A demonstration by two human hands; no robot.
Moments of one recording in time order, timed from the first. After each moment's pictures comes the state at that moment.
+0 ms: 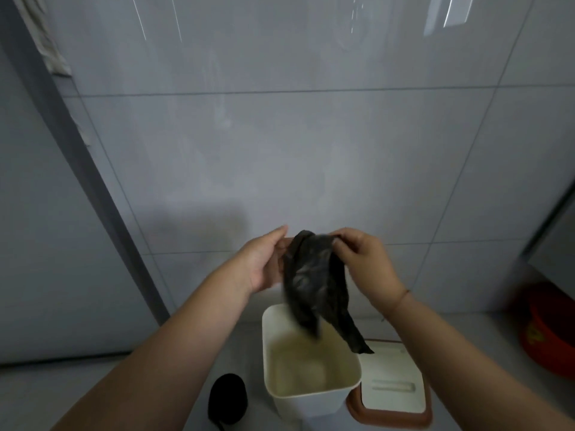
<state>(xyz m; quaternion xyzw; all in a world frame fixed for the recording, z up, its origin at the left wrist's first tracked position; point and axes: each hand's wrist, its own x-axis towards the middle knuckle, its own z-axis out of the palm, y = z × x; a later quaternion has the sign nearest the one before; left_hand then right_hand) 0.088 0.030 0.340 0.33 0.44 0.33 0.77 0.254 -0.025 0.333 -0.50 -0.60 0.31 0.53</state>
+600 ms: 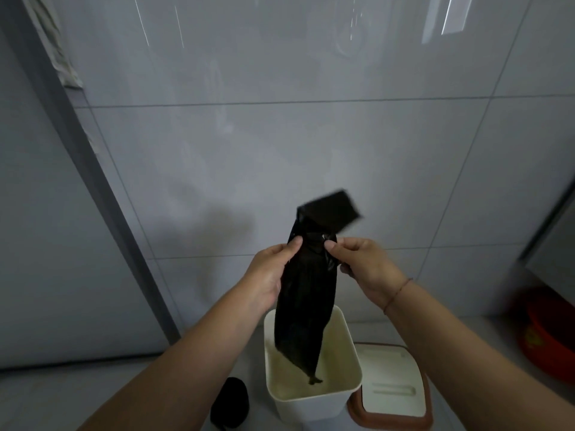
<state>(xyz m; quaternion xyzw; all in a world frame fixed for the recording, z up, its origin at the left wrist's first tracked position) 0.095 0.015 0.328 0.39 0.45 0.43 0.68 0.256 -0.019 0.343 -0.51 -0.50 0.50 0.49</state>
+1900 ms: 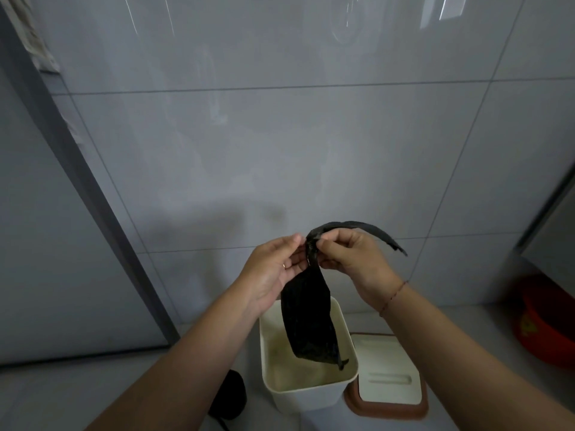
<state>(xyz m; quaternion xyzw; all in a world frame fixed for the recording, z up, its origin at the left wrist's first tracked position) 0.102 0.003 0.324 0.40 0.34 0.47 0.71 0.251 -0.026 0.336 -0.46 -0.49 0.50 0.55</state>
